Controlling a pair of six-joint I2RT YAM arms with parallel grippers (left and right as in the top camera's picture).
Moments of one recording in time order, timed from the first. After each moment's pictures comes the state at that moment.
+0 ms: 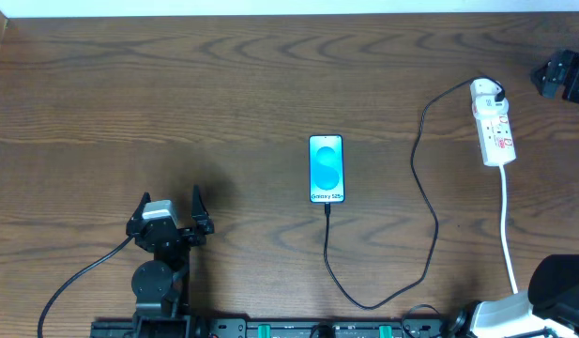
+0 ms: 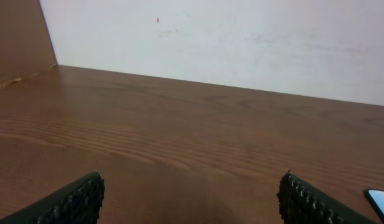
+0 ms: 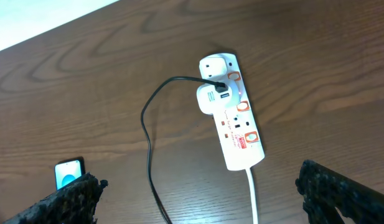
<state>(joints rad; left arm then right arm) -0.03 0.01 0.02 -0.11 -0.13 -0.09 -0.46 1.71 1.90 -1.22 -0.37 -0.10</state>
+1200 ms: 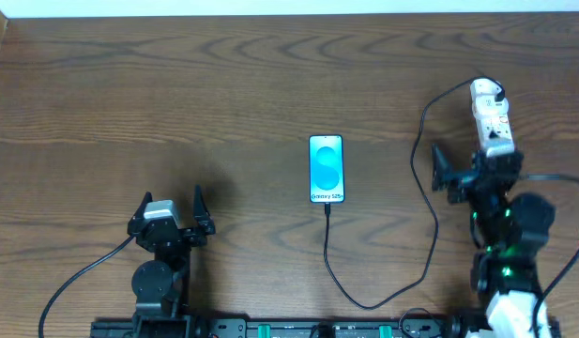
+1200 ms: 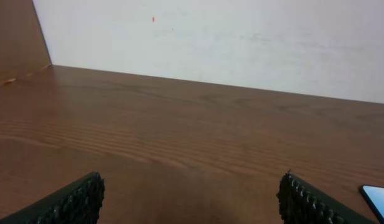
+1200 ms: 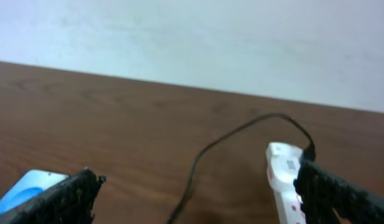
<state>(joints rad) -0.03 0.01 0.03 -0.12 -0.11 -0.09 -0.12 0.82 0.22 0.46 -0.29 -0.10</state>
